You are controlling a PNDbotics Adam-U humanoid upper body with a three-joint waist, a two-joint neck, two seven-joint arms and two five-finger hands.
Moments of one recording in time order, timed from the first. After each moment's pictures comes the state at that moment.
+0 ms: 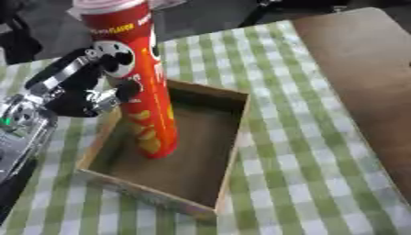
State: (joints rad) left arm -0.86 0.27 -0.27 -1.52 -0.07 -0.01 -0.38; right arm -0.45 -0.49 -0.45 -1.51 -0.41 -0.04 0.00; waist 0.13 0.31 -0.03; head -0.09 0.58
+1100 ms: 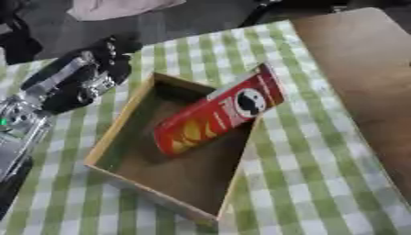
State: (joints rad) left arm -0.83 0.28 -0.22 -1.56 -0.08 0.00 -0.35; right arm -0.45 -0.49 -0.45 -1.51 -0.41 -0.03 -0.01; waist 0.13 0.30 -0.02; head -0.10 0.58
